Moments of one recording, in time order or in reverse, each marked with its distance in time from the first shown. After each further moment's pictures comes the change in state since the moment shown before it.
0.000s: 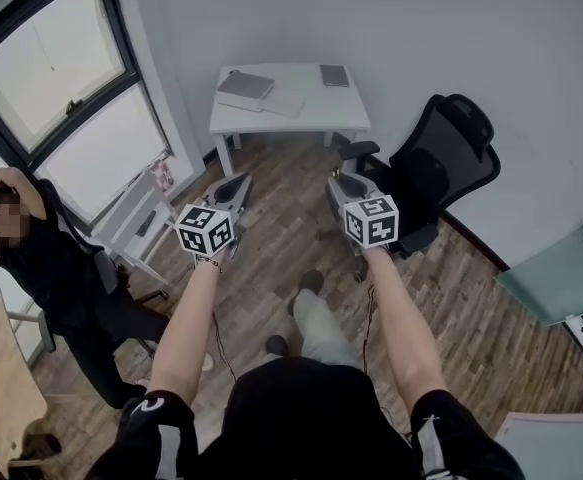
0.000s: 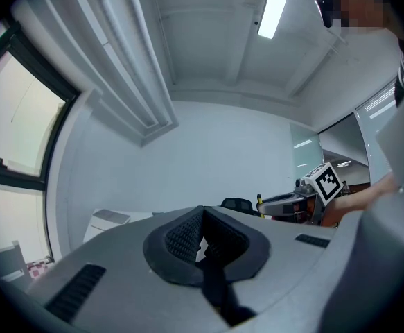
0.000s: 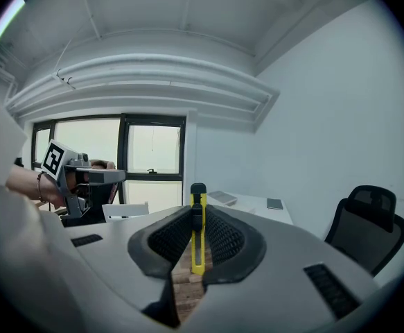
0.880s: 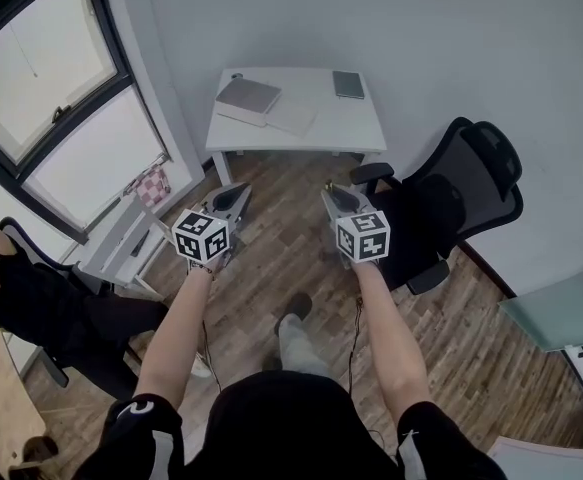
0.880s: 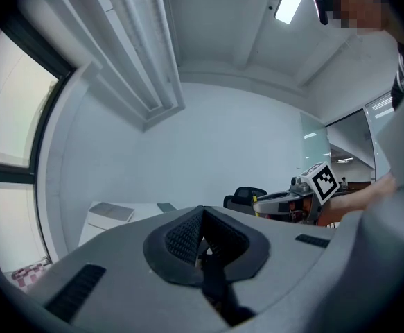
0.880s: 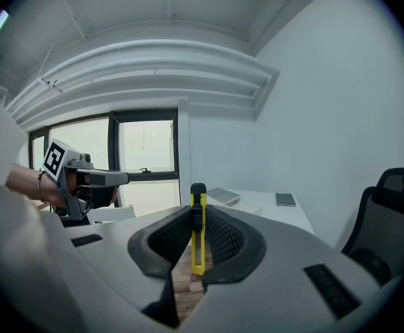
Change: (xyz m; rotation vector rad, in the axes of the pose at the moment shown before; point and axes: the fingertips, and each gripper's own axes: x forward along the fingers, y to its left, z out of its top) left arm 0.129 0.121 -0.031 -0.013 0.105 -0.009; right arm 0.168 -0.076 -0.020 0.063 0.028 0.043
